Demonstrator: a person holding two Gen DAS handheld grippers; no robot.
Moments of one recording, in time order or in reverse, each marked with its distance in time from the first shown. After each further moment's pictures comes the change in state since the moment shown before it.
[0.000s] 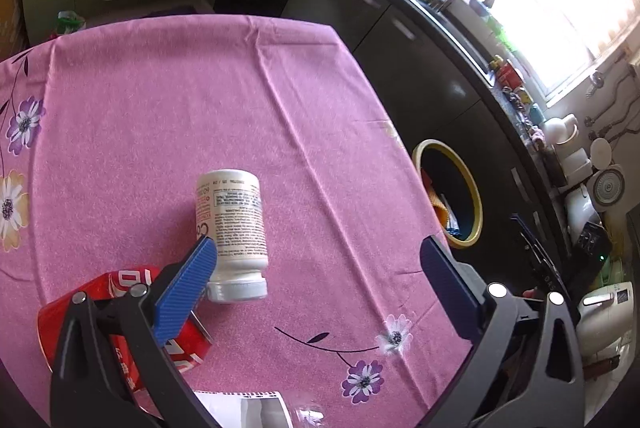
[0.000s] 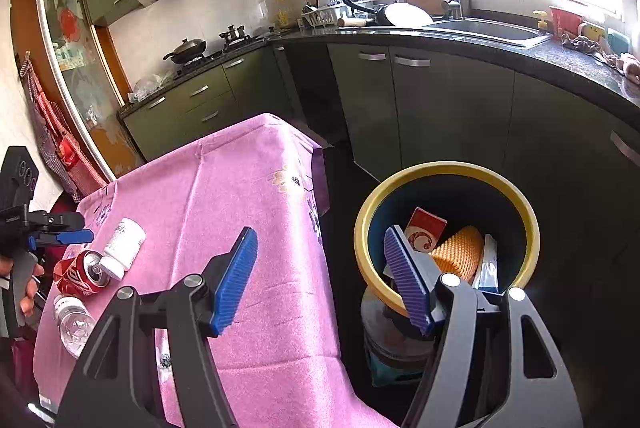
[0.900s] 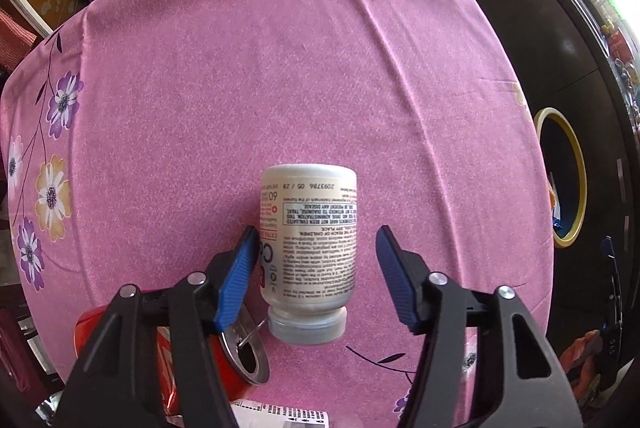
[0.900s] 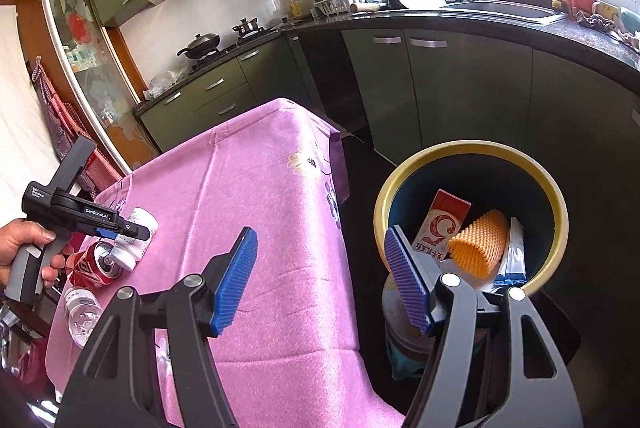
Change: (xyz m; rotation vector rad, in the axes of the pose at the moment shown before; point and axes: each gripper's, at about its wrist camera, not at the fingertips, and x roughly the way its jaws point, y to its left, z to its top) left arm 0.056 0.015 0.018 -0.073 0.263 0.371; right arm 0.021 -0.008 -0.015 0.027 0.037 0.084
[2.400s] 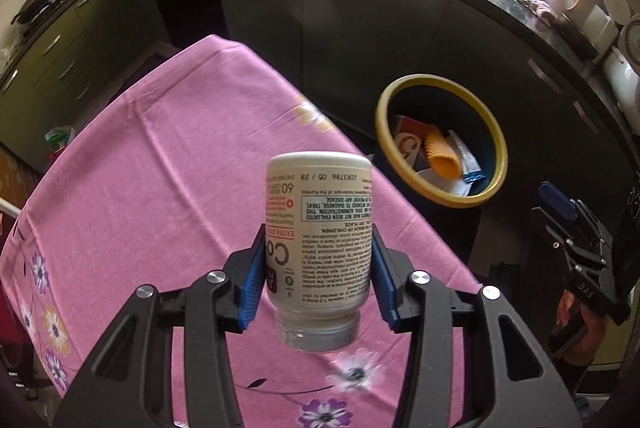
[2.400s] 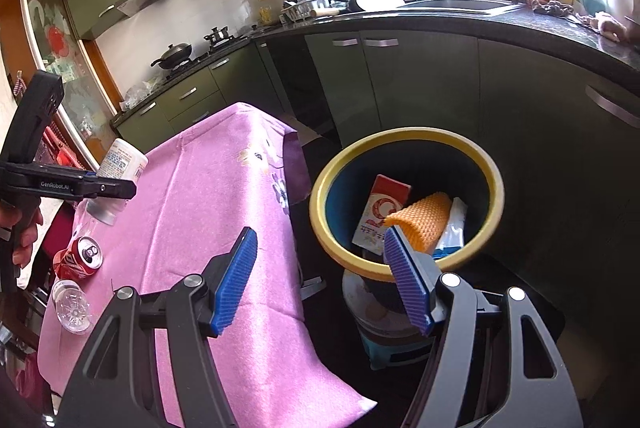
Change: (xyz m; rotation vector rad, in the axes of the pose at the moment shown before) left arm -0.062 -0.190 -0.020 0.506 -0.229 -0.098; right arm -0.054 -0.053 -0.025 0.067 -0.036 -0.121
